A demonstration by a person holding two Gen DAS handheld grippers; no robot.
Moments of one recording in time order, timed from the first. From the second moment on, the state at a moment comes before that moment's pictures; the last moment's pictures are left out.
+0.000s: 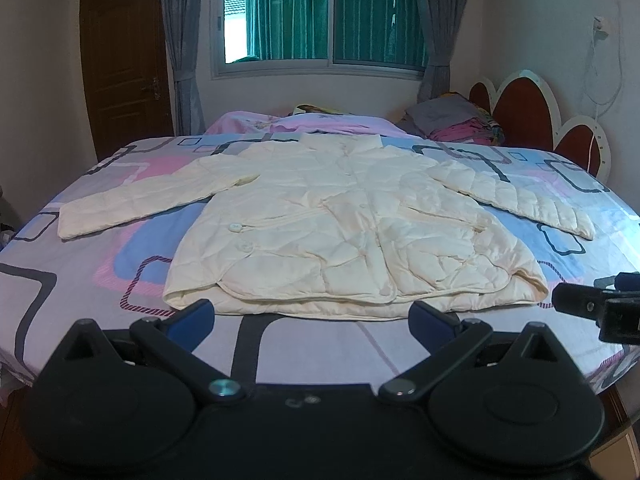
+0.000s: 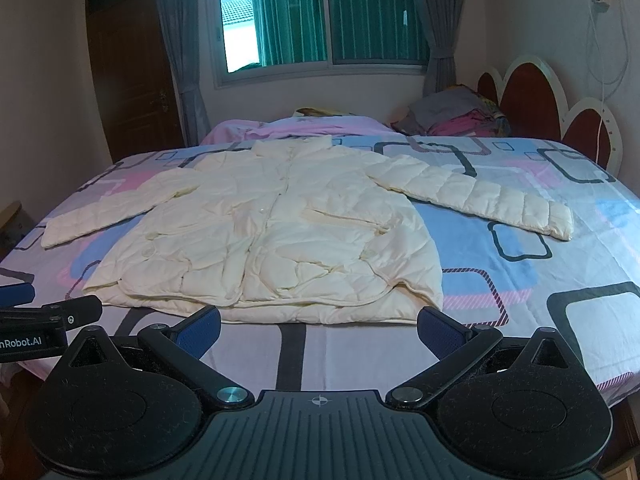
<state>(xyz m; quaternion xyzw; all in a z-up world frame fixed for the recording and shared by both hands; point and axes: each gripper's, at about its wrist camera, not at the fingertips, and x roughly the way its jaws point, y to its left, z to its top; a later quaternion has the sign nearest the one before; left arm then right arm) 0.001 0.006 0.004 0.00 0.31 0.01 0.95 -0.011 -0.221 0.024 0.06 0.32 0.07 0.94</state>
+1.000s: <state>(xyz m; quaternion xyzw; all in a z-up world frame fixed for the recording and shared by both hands) -0.001 0.006 0.004 0.01 0.30 0.00 0.95 -0.011 -0.220 0.029 0.05 0.32 0.07 0.94</state>
